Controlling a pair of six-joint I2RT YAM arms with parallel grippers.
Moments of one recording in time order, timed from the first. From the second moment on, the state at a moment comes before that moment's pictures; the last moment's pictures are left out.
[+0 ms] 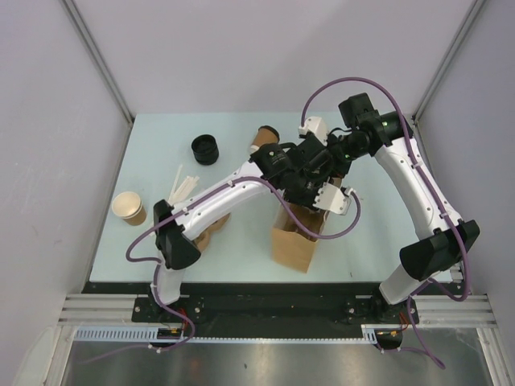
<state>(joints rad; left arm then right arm) -1.02 1.98 2.16 -1.20 0.10 1.03 0.38 1.61 1.85 -1.31 -0.46 -0.69</state>
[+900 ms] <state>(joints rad) -1.03 1.88 1.80 -0.84 0.12 1.10 0.37 1.61 1.85 -1.33 -0.48 -0.72</state>
